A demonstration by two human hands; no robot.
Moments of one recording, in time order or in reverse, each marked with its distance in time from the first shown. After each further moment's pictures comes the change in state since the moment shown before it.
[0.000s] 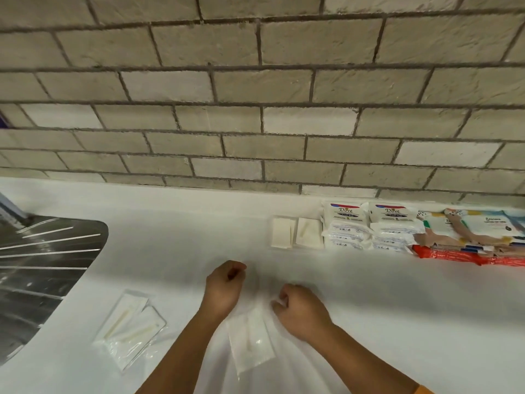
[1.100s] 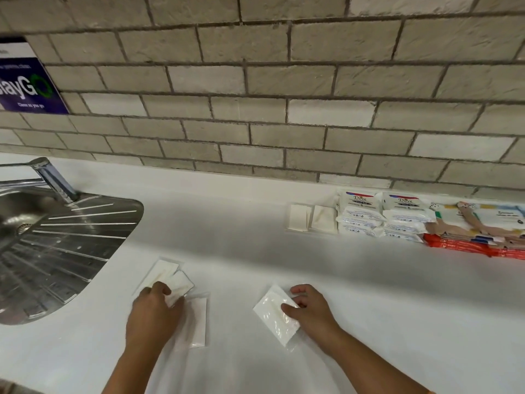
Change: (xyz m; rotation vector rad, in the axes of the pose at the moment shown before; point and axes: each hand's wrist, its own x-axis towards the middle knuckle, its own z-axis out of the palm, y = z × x) left_hand -0.109 -0.106 -0.134 0.604 0.289 -0.213; right_hand -0.064 0.010 0.046 0.875 -0.054 0.144
